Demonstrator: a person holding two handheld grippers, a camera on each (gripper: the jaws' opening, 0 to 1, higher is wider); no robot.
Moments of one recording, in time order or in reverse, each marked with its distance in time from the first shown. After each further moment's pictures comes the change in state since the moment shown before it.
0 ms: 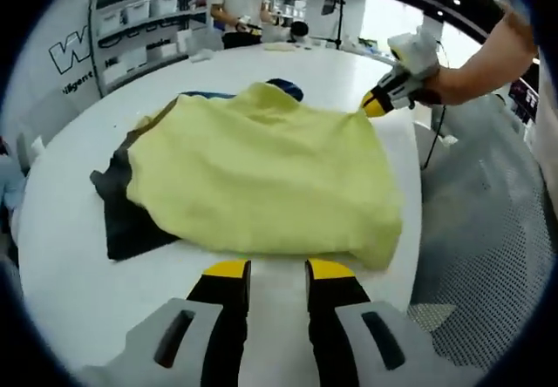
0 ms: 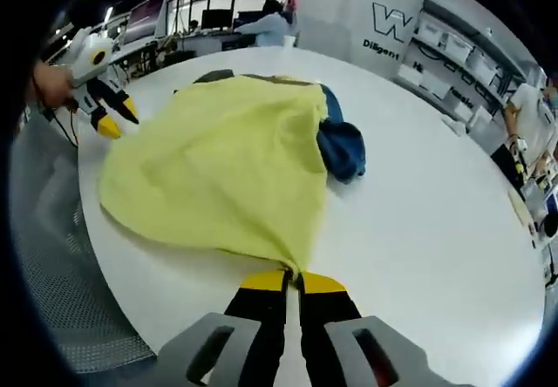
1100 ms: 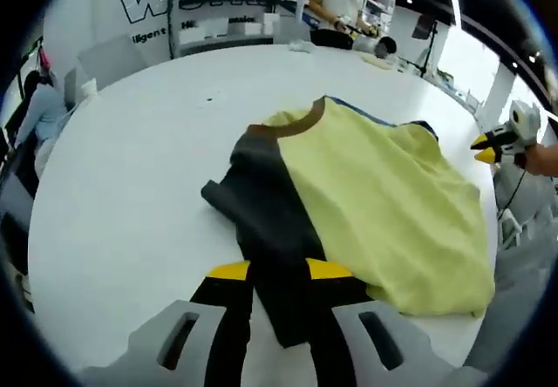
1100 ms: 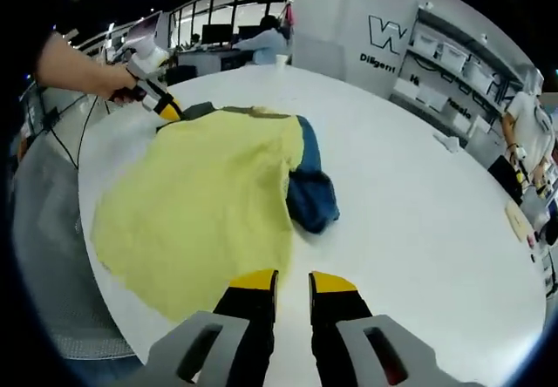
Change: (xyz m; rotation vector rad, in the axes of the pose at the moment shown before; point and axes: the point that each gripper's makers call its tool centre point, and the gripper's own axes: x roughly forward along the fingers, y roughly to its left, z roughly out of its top) left arm 0.035 0.147 0.031 -0.280 0.043 0.185; right arm 0.003 -0.056 0.066 -0.023 -0.105 0.026
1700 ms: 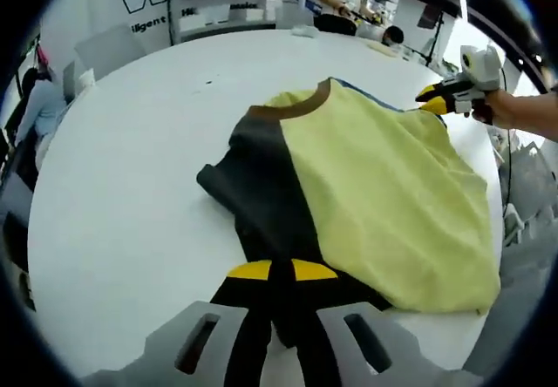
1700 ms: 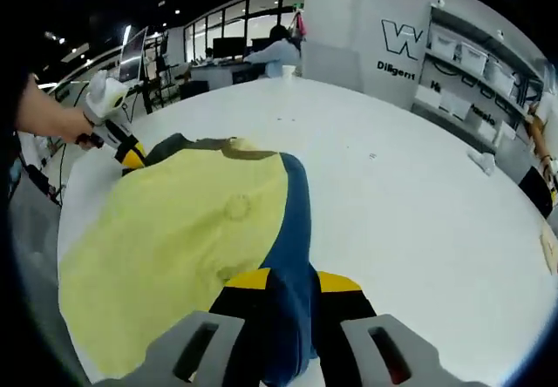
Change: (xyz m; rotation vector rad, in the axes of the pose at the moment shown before) left arm 0.006 0.000 -0.010 0.009 0.064 0.011; right arm 0.124 -0.029 0.082 0.028 -0.052 0.144
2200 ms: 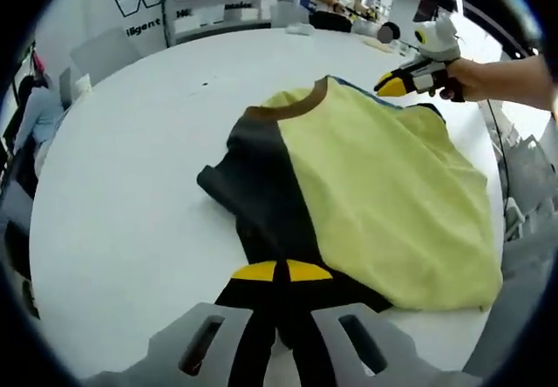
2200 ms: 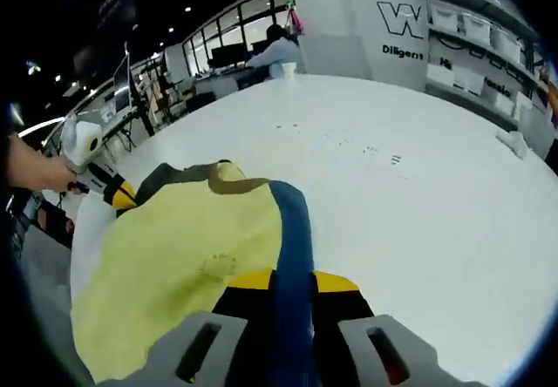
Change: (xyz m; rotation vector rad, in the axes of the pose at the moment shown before) left arm 0.000 0.001 0.003 0.025 -0.001 -0.003; right arm 0.058 -0.001 0.028 0.158 0.022 0.159
